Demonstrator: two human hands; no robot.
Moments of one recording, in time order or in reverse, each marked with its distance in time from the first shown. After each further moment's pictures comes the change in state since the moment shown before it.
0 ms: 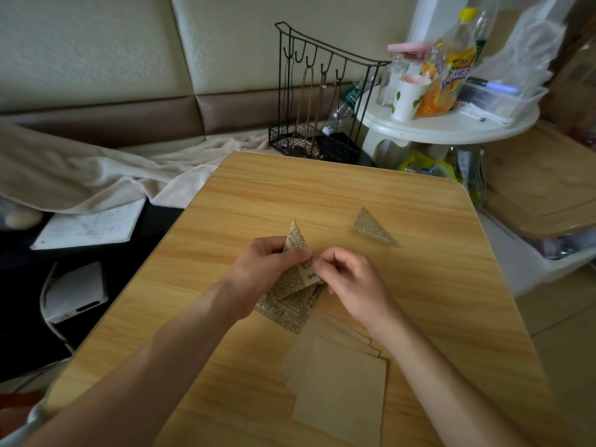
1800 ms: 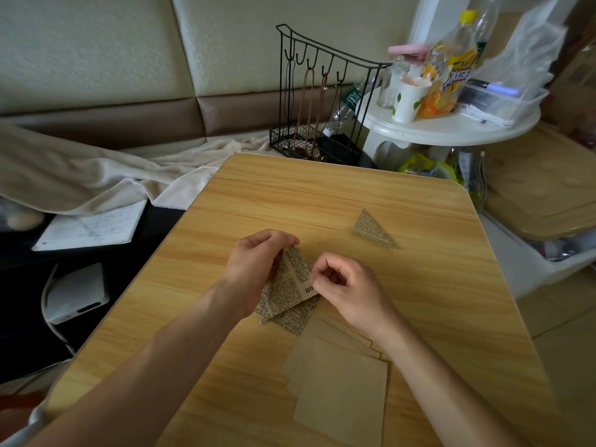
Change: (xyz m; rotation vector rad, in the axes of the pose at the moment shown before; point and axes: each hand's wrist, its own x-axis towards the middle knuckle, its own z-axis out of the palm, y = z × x) left_hand 0.005 0.002 0.000 -0.208 0.209 -0.034; right_hand 0.000 0.003 0.003 -0.074 -0.093 -0.064
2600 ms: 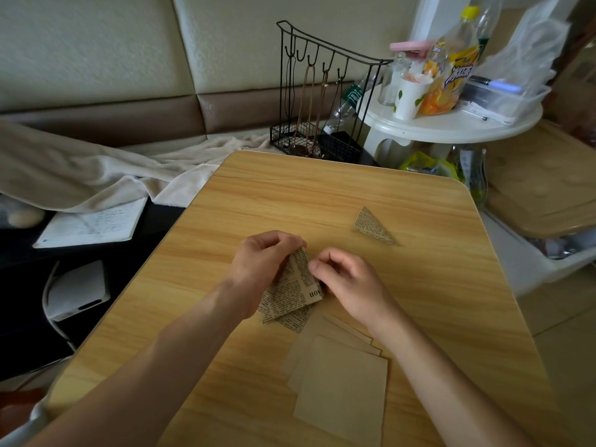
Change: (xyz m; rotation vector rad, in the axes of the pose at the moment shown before) left_hand -0.006 -0.002 0.004 0.121 -0.015 0.035; right_hand 0.001 -0.004 -0.001 0.081 0.009 0.091
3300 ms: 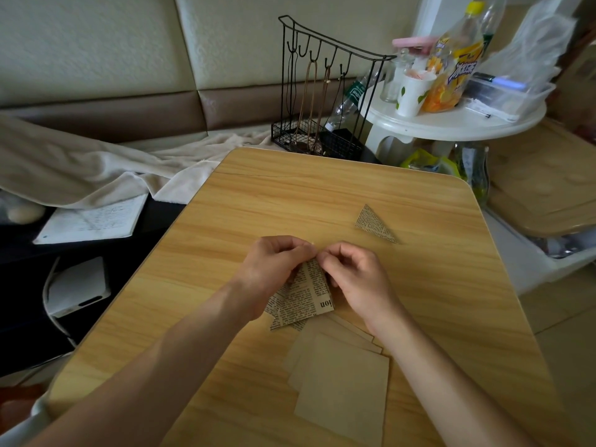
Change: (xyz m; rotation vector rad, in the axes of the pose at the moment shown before) left_hand -0.003 -0.004 0.008 0.087 -0.113 0.002; right_hand 0.002 -0.002 0.005 0.220 0.150 0.006
